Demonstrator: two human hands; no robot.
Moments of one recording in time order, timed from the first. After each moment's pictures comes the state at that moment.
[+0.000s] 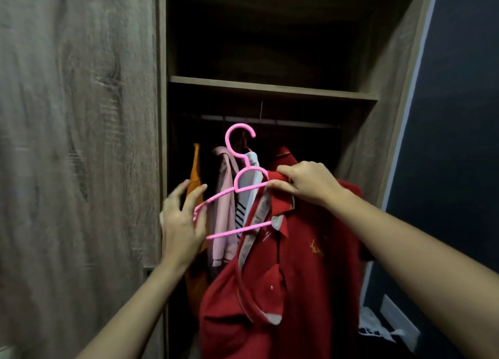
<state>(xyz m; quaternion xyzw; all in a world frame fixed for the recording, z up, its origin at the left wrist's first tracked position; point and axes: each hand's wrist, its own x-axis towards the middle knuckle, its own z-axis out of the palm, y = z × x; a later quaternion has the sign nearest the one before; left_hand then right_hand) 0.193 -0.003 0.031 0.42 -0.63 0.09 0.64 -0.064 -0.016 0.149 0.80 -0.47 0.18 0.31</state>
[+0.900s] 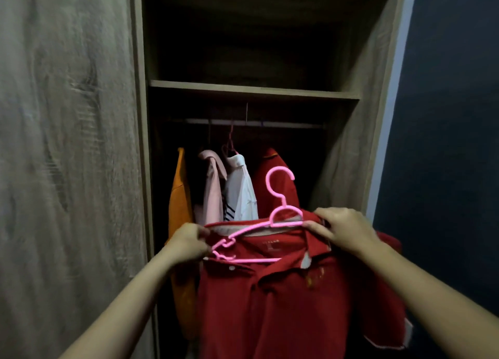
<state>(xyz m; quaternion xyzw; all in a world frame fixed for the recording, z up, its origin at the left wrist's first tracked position) 0.171 -0.016 0.045 0.60 -0.72 -0.21 0.29 -0.161 0.012 0.060 0.75 -0.53 0.29 0.26</state>
